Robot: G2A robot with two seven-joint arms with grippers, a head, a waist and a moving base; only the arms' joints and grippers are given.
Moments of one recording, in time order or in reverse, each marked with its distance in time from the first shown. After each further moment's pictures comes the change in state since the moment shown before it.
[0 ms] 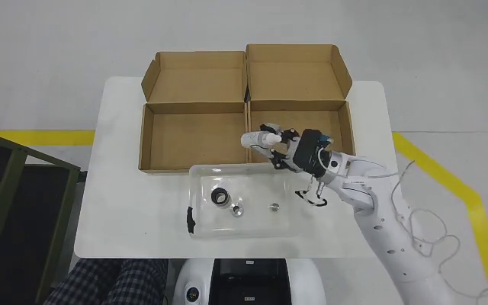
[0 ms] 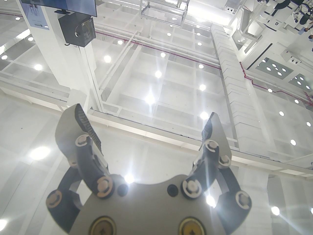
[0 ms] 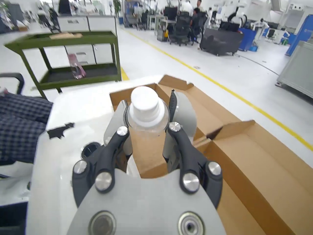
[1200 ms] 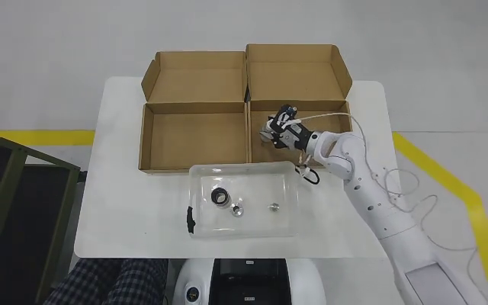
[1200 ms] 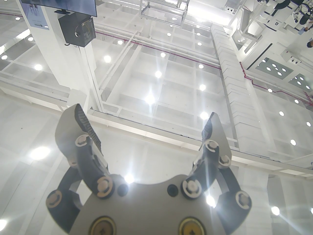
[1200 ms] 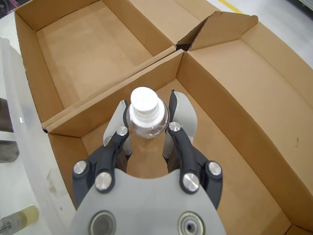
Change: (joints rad) left arm 0.000 0.000 0.000 0.000 0.000 0.000 0.000; right arm 0.301 -0.060 -0.182 0.476 0.033 0.129 0.263
